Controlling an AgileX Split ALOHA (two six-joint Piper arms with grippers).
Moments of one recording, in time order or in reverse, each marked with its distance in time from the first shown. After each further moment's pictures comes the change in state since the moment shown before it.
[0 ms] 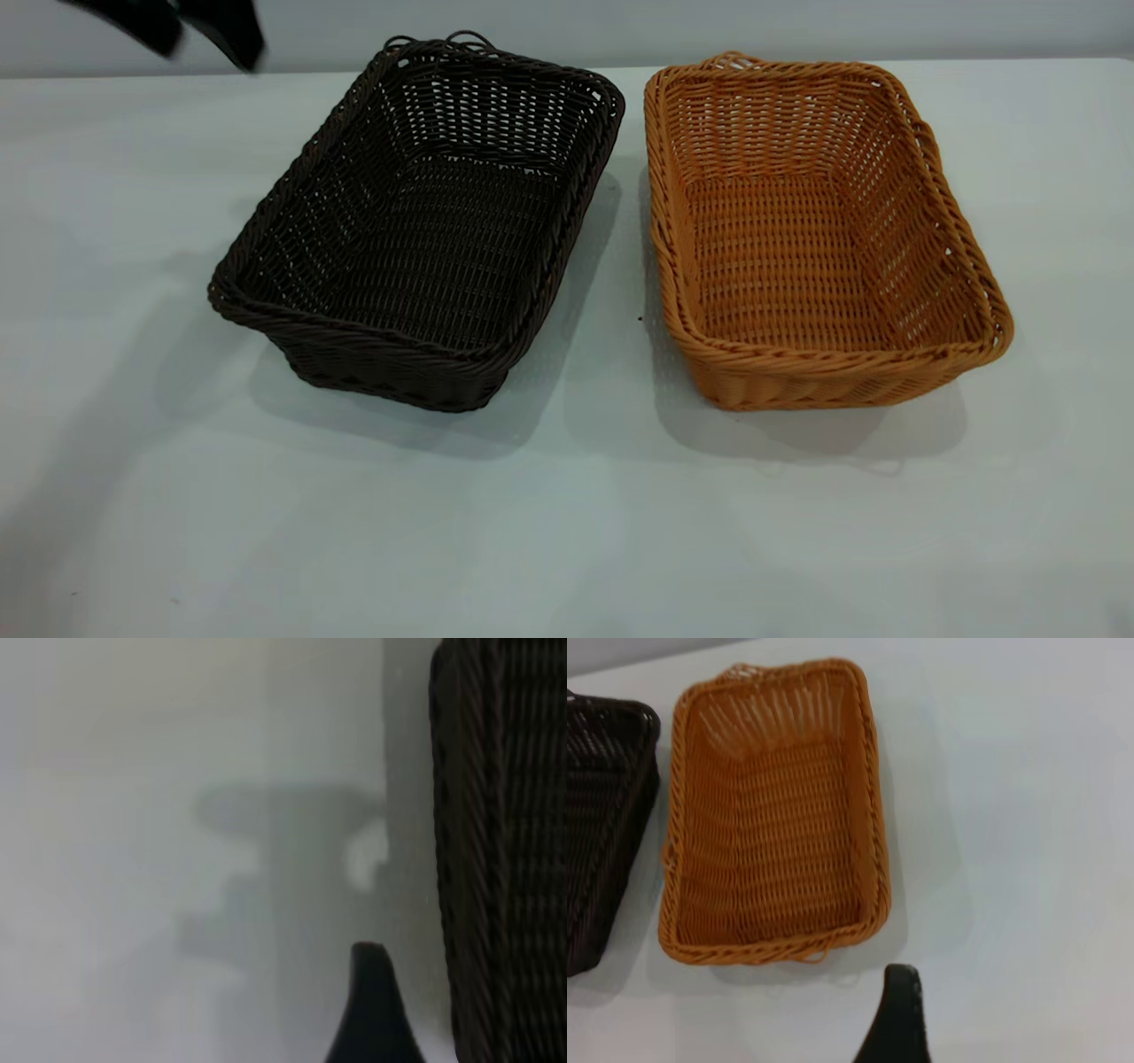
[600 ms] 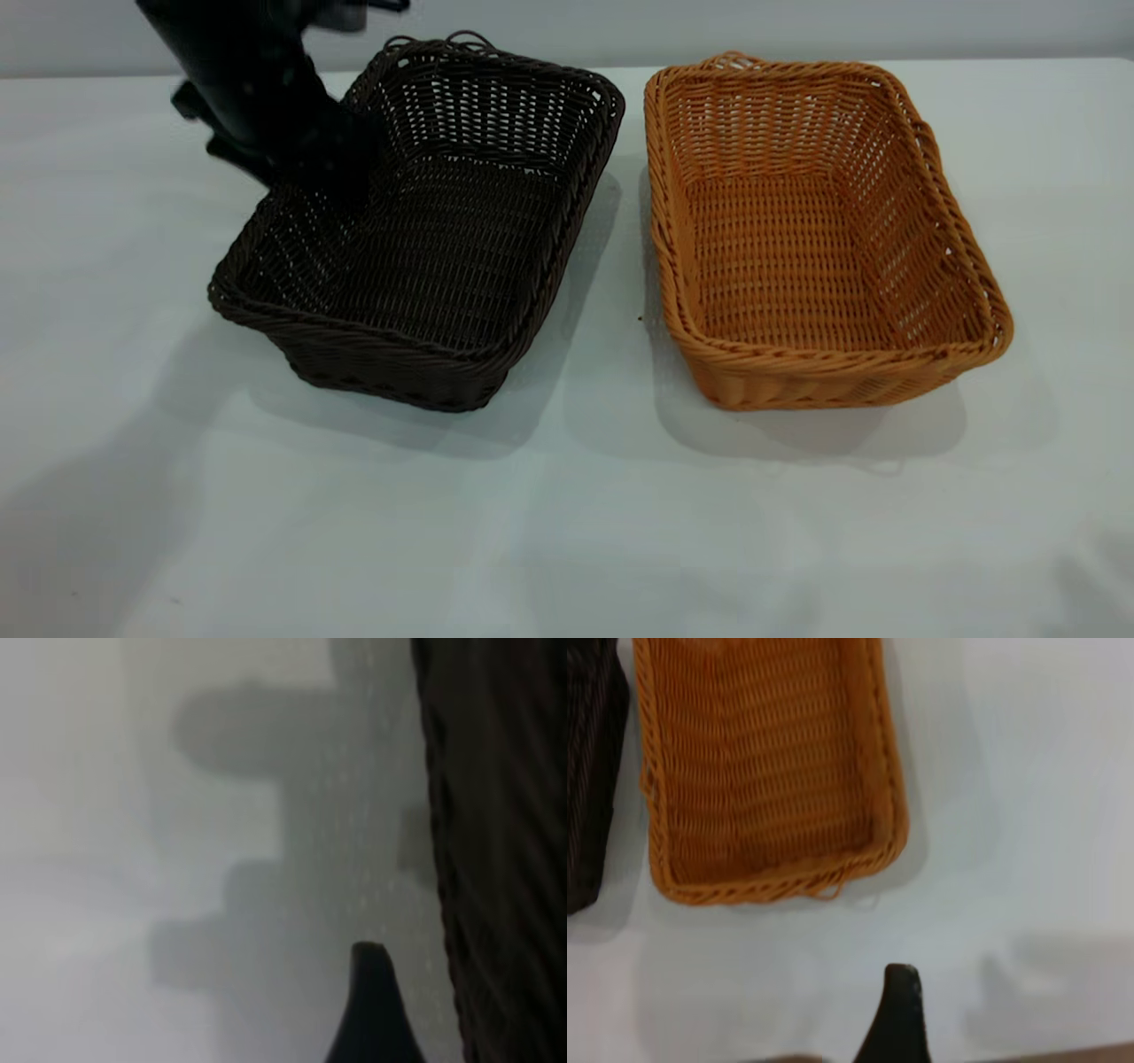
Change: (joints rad) left arm -0.054 0.326 -0.131 -0.001 -0.081 0.021; right arm 0.000 0.309 0.000 0.090 -0.056 0.018
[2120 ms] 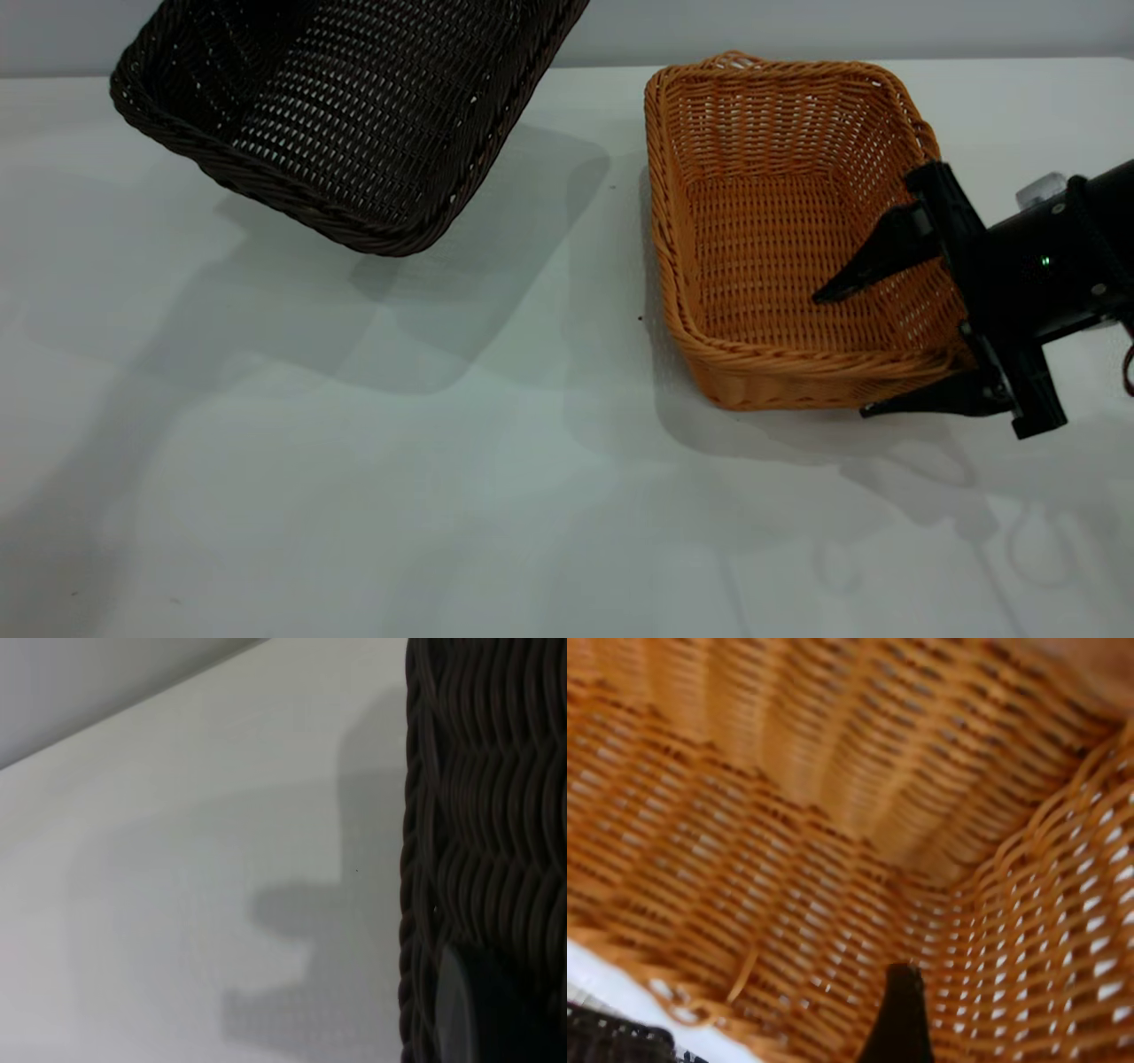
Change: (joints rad) left arm 0.040 -0.232 -0.001 0.012 -0.099 0.090; right arm 0.000 1.405 -0.158 1.548 -0.184 -0.680
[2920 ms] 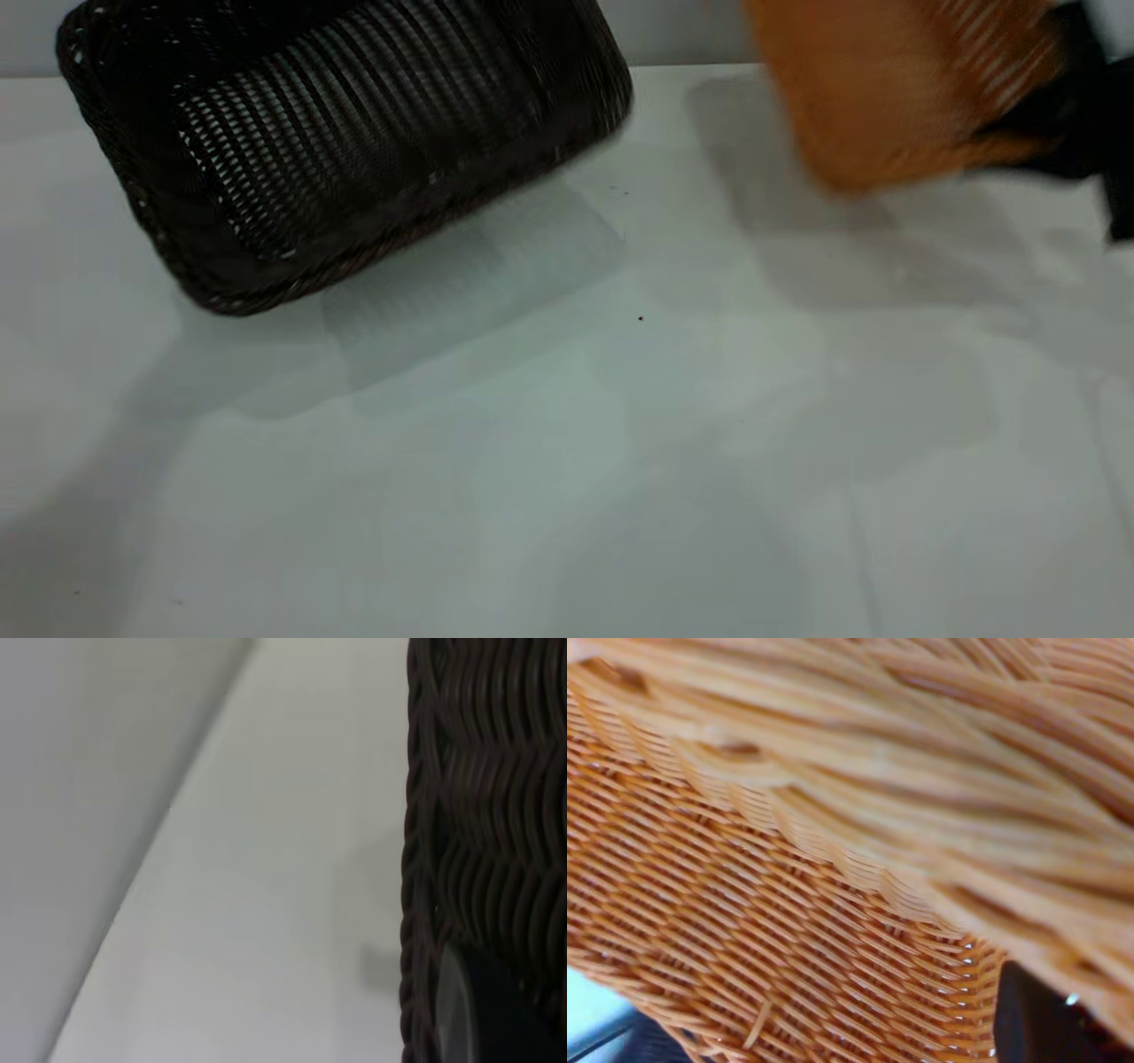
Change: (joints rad) left arm -0.077 0.008 0.000 0.003 0.023 0.648; right arm -0.322 0.009 -0.325 -0.052 0.144 -0.304
